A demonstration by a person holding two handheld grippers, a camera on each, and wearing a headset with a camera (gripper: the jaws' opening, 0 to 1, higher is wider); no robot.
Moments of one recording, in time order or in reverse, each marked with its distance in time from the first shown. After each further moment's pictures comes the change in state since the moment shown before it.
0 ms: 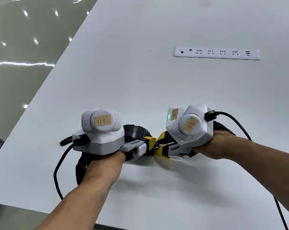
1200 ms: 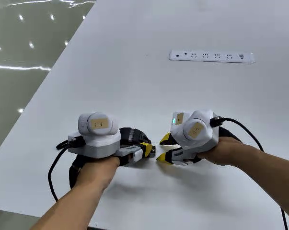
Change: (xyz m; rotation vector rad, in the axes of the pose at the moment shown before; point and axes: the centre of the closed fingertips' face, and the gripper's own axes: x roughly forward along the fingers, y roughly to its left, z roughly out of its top) left arm -0.006 -0.004 -0.002 0.064 0.037 -0.025; right arm -0.021 0.000 -0.013 0.061 -0.001 -0.055
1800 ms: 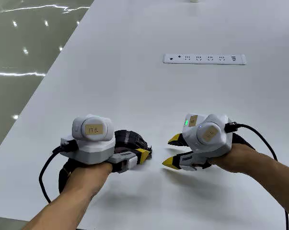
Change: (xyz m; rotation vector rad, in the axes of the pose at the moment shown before) left arm -0.014 -0.007 -0.002 0.103 0.006 -0.027; right arm -0.029 0.001 -0.016 0.091 -0.029 -0.074
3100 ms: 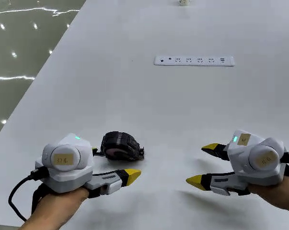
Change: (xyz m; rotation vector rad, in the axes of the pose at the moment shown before) left arm -0.021 -0.014 -0.024 0.104 -0.083 -0.149; right arm -0.075 0.014 -0.051 0.206 -0.066 -0.185
